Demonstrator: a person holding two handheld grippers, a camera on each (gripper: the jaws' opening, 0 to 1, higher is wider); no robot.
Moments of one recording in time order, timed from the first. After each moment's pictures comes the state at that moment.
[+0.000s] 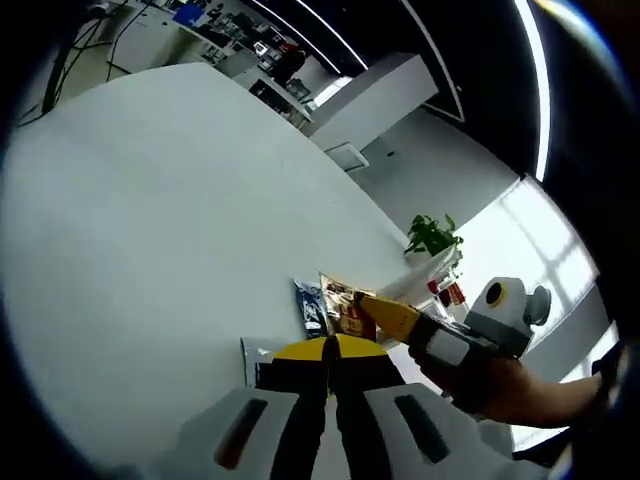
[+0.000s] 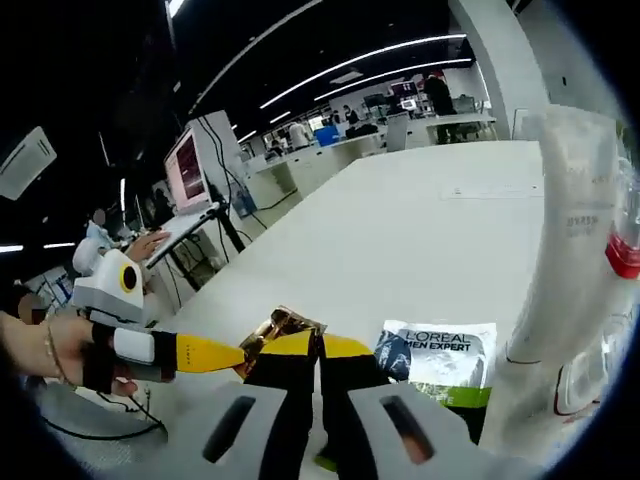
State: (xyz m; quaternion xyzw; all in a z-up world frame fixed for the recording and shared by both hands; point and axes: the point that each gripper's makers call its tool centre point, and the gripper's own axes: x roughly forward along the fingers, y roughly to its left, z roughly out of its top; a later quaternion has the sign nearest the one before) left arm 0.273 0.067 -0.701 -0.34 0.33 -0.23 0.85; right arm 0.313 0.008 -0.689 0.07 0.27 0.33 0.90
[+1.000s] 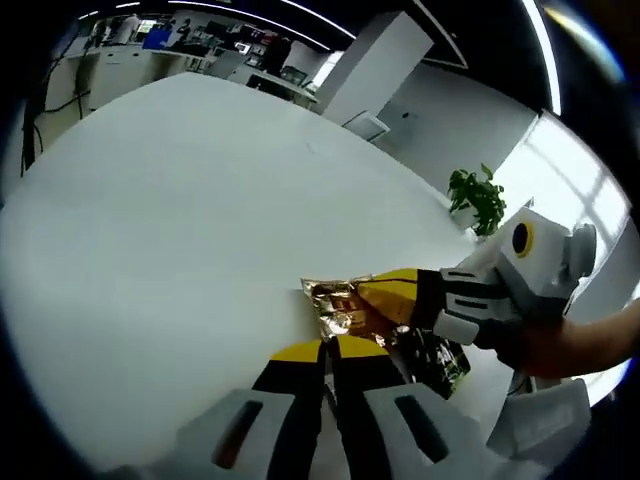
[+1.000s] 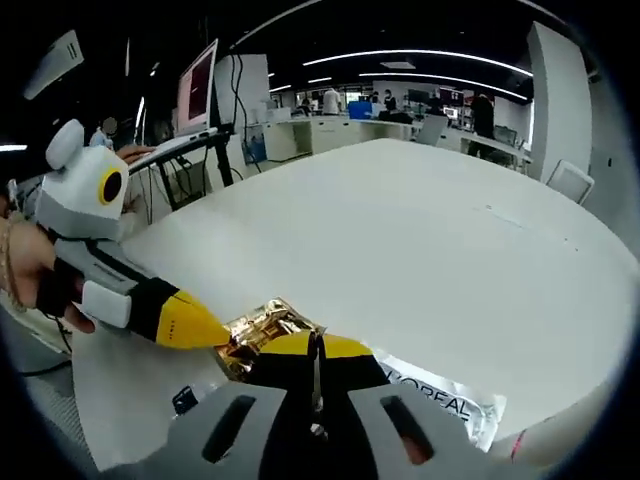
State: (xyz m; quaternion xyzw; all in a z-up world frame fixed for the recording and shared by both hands) left arm 0.318 0.079 -0.758 -0.18 0.36 -0.22 0.89; right arm 0.359 0.028 -0.754 -0.11 0.27 0.37 0.88
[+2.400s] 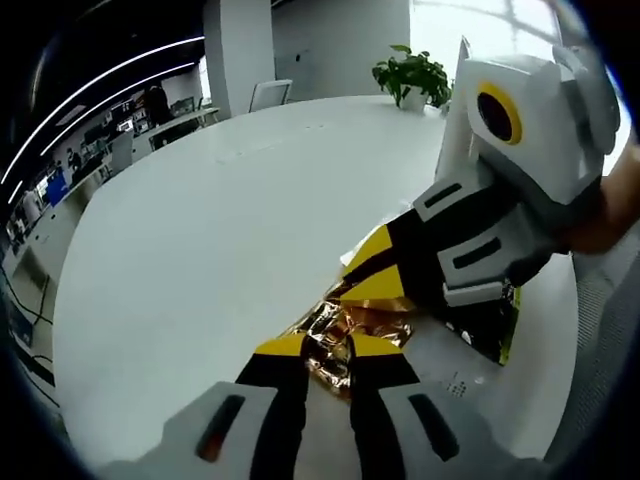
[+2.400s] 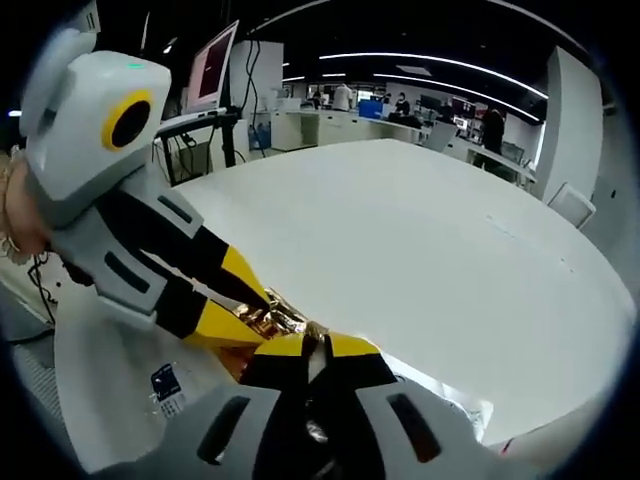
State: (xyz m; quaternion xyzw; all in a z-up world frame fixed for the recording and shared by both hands) left arm 0.343 0.053 -0.767 0.14 0.34 -0.33 0.87; right arm 0.362 0.019 -0.766 -0.16 0.27 0.37 0.88
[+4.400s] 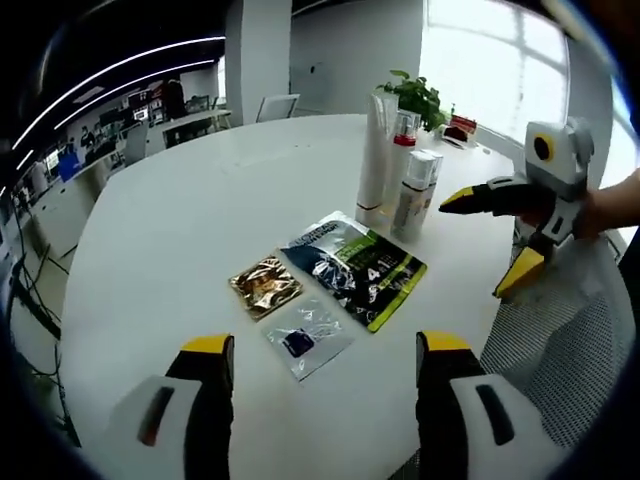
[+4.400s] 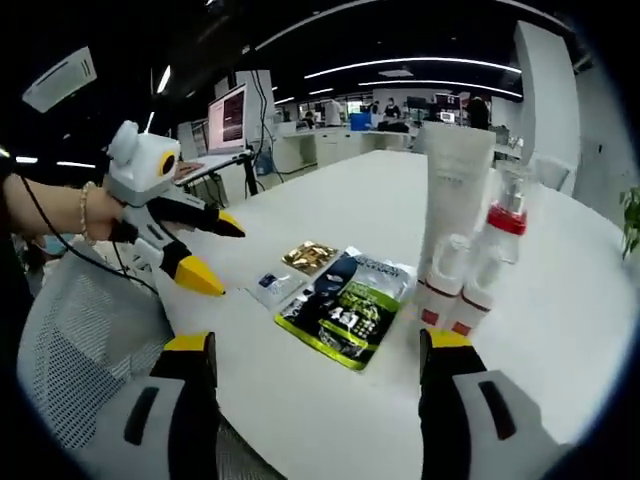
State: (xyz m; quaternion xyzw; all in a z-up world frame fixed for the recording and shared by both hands) left arm 0.221 0.050 -0.706 0.08 0.33 -0.31 0.89; right arm 0.208 -0.124 -0.690 -0.05 0.26 0.35 0.90
